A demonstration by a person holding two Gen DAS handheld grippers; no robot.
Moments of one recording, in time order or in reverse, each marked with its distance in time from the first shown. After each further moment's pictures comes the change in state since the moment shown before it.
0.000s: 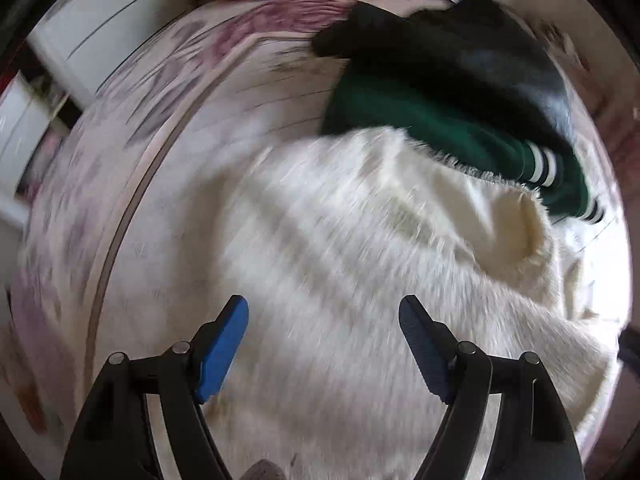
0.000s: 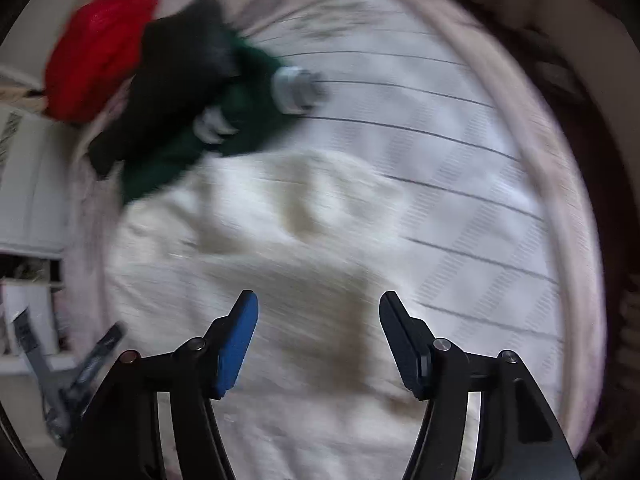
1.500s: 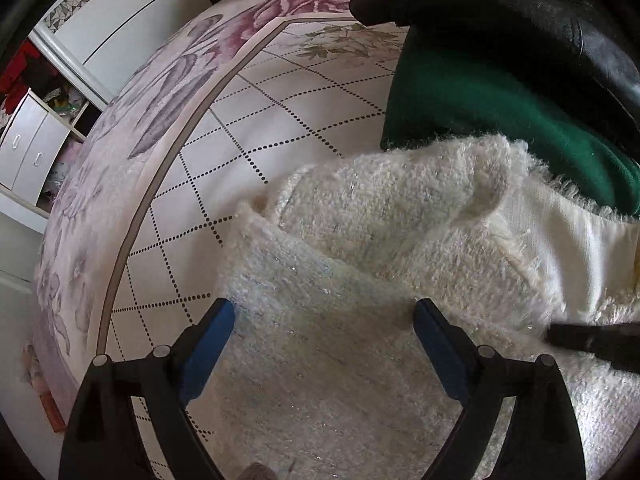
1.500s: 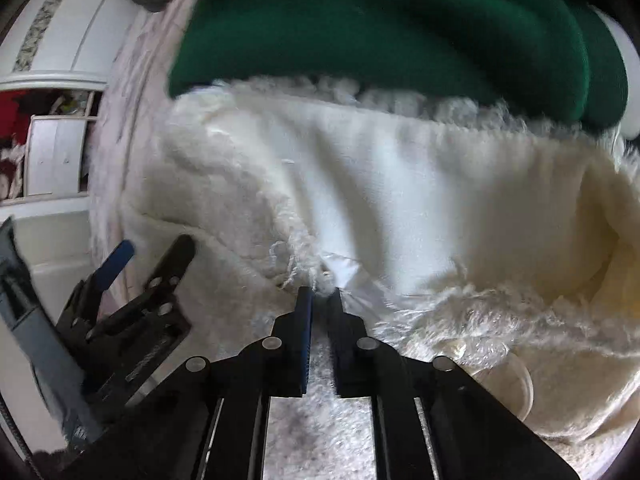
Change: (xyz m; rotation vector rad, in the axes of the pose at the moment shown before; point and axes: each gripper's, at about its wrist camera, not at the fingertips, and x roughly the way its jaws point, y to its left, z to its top) left arm 0.077 0.032 0.032 -0.053 0.011 0.142; right arm 0.238 0.249 0.060 -0.420 0.442 0.161
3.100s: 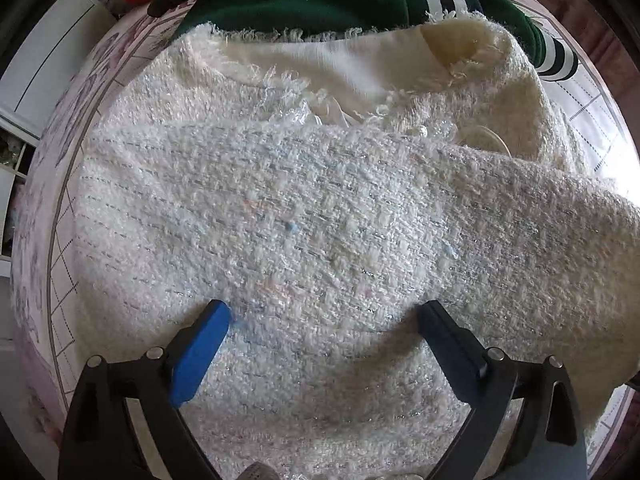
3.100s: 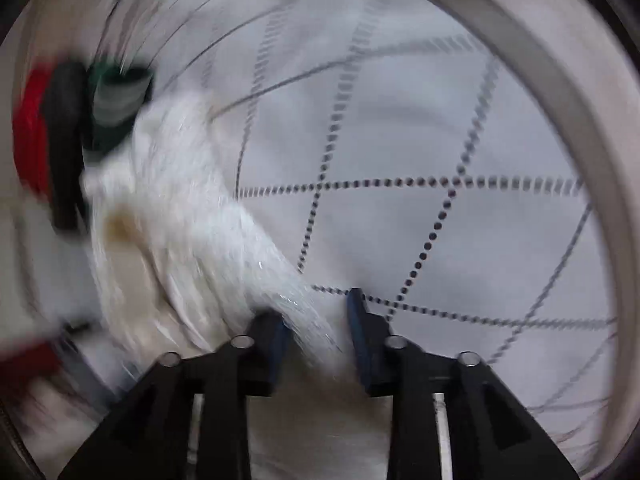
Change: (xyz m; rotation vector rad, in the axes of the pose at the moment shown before) left arm -0.053 -0.136 -0.099 0.251 0.093 -0.149; right arm -0.104 -0.244 -0.285 0.666 -0.307 0.081
